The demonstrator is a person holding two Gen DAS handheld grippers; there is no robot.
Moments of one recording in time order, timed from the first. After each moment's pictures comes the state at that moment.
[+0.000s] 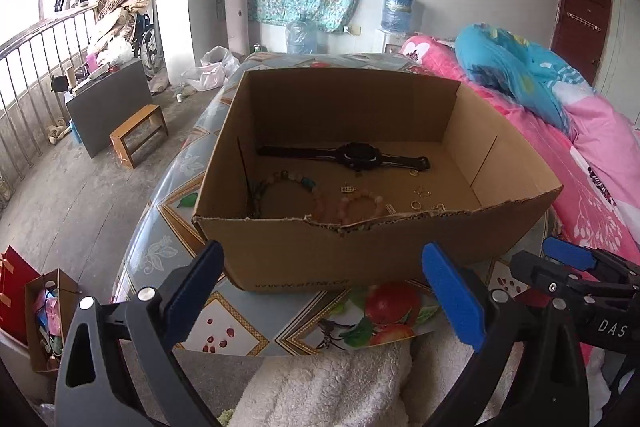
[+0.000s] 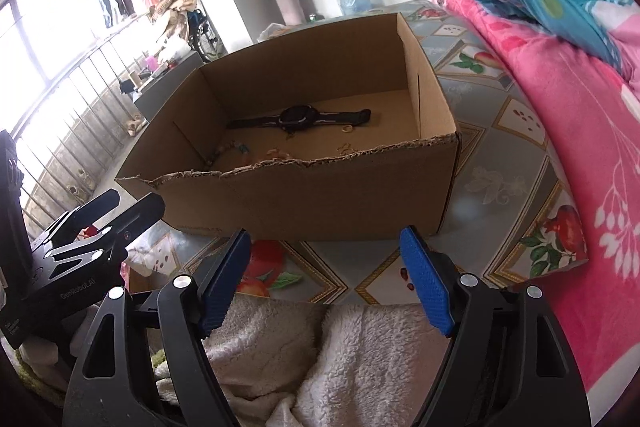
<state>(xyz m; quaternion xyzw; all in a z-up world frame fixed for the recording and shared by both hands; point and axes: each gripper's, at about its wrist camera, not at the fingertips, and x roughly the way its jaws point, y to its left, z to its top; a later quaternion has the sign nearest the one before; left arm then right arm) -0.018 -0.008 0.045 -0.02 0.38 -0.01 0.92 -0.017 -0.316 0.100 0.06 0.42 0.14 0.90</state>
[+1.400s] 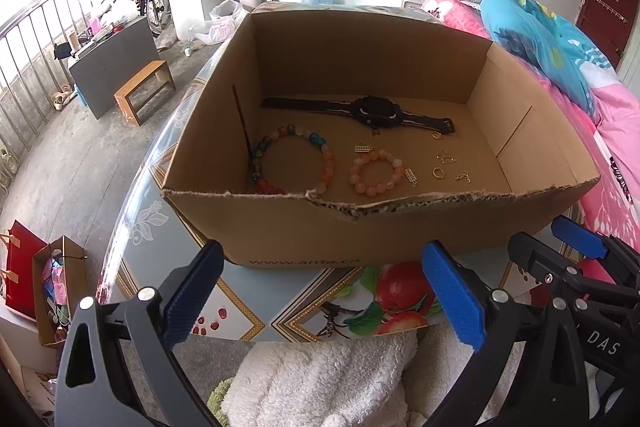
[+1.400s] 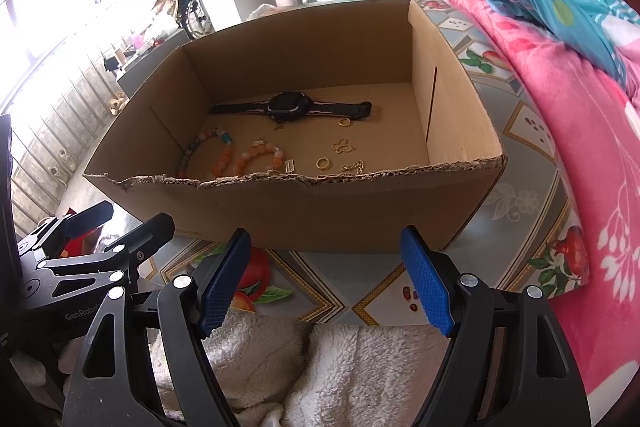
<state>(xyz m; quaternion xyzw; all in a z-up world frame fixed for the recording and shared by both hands) 0.005 -0.012 0.026 -0.03 0.45 0.01 0.89 -0.001 -0.292 0.094 0.02 0.44 0.11 0.89</state>
